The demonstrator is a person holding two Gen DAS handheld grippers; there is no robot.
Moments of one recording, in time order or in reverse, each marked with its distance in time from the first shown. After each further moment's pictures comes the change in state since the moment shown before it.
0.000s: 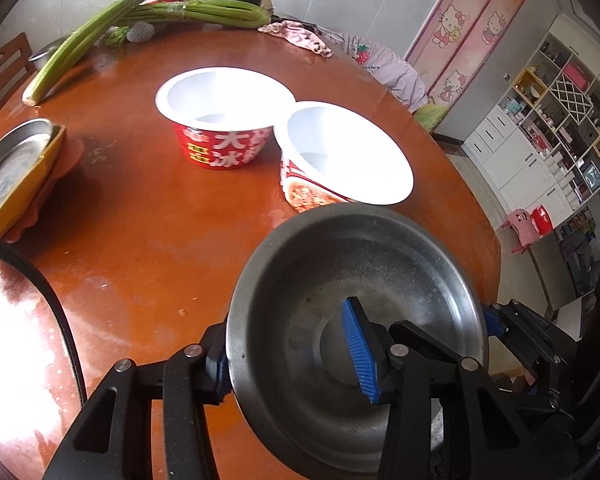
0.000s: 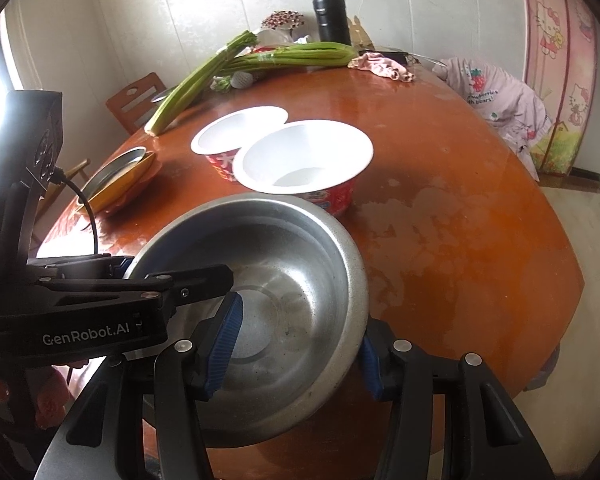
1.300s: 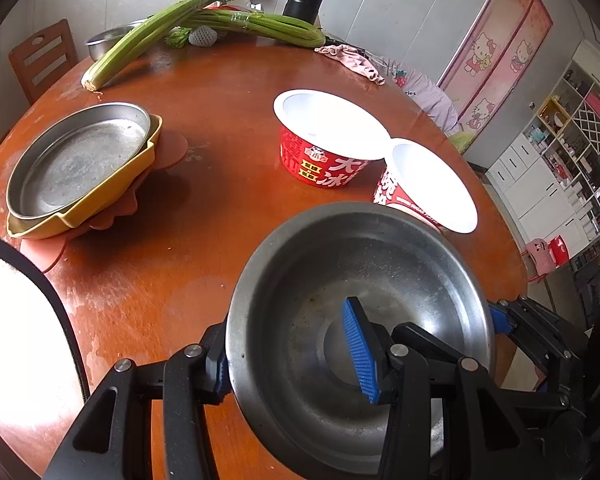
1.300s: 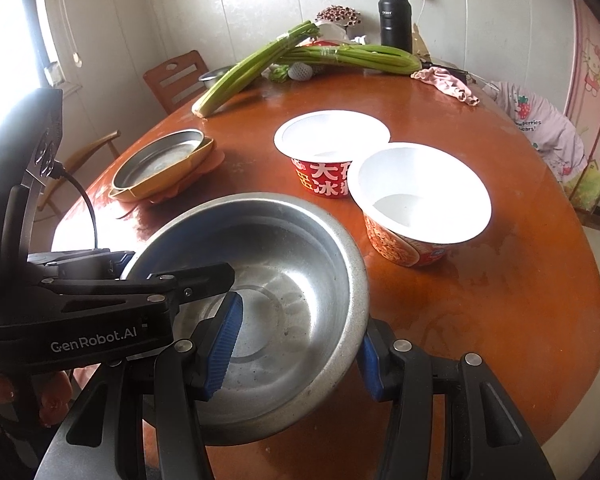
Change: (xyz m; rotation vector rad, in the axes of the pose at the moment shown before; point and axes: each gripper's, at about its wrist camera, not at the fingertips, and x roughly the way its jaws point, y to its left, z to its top) left arm -0.024 0.065 -0.003 -0.084 -0.059 0.069; right arm 0.031 0.066 0.024 -0.126 0.034 0.054
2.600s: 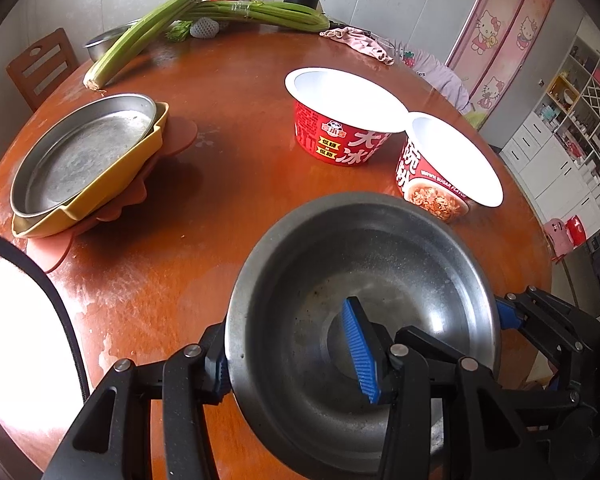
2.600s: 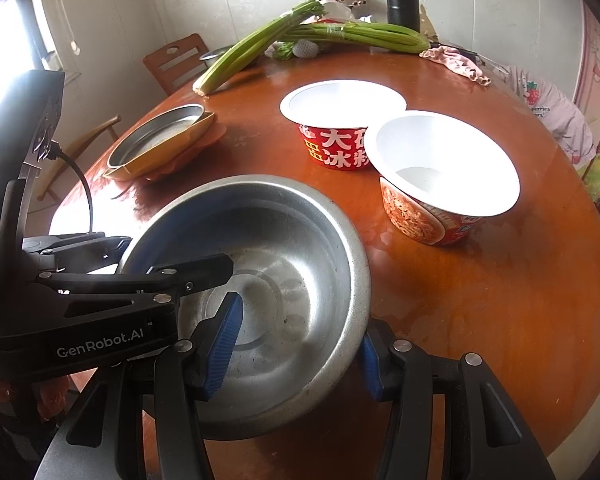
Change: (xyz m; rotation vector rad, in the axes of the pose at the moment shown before) left arm 0.011 0.004 -0.005 0.052 0.043 0.070; right arm 0.022 0.003 -0.006 0.005 0.060 0.028
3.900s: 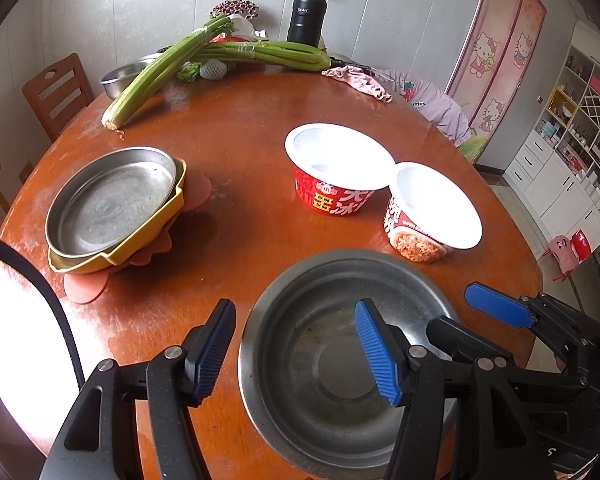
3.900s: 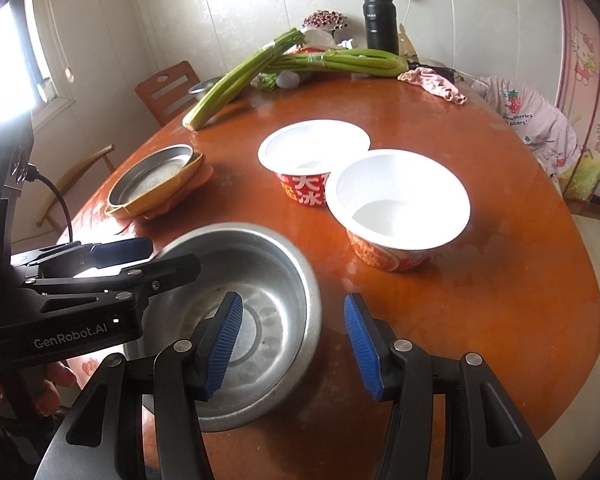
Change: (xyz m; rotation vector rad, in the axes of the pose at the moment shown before) left arm -0.039 -0.010 0.011 0.006 -0.124 0.033; right arm -0.038 -0.013 0.009 0.039 -0.093 -0.033
